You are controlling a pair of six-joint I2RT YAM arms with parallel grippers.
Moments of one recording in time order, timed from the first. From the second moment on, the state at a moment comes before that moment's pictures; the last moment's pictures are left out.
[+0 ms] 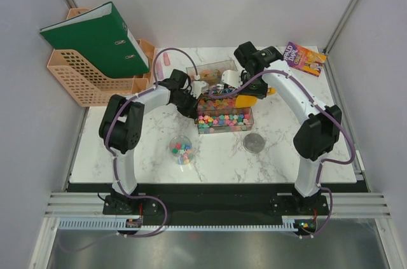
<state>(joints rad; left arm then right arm) -0.40 2.00 1.36 -0.48 0.47 0.31 0.48 1.90 1.92 -1.34 0.15 -0.95</state>
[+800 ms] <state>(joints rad) -0.39 1.93 1.29 -0.39 0.39 0.30 0.49 2.06 2.05 -1.37 0.31 -1.10</state>
